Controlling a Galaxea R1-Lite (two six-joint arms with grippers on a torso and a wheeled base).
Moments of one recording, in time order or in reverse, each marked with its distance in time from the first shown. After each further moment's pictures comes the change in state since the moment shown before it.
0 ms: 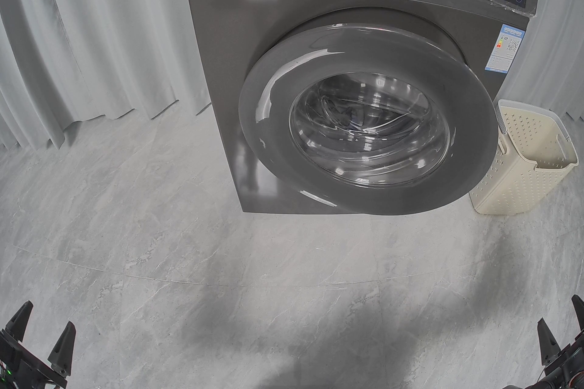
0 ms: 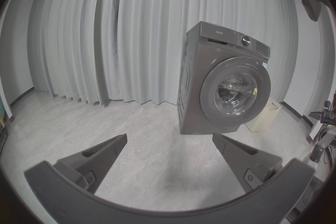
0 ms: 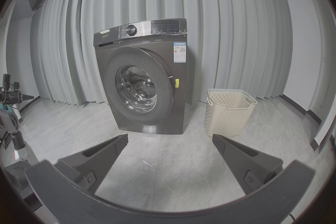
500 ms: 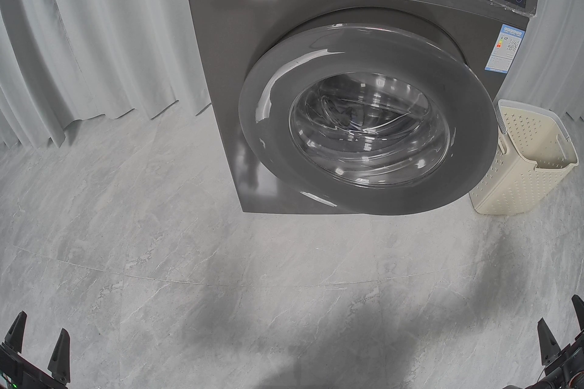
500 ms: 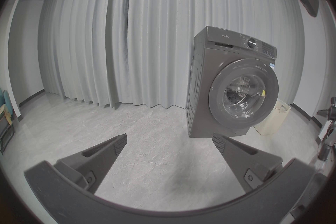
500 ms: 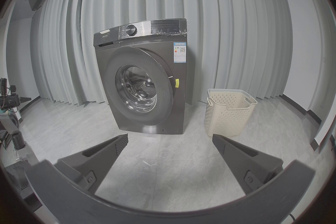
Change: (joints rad) left arm 0.125 -0.174 0.000 0.124 -0.027 0.006; right arm 0.000 0.000 0.000 0.000 0.000 0.000
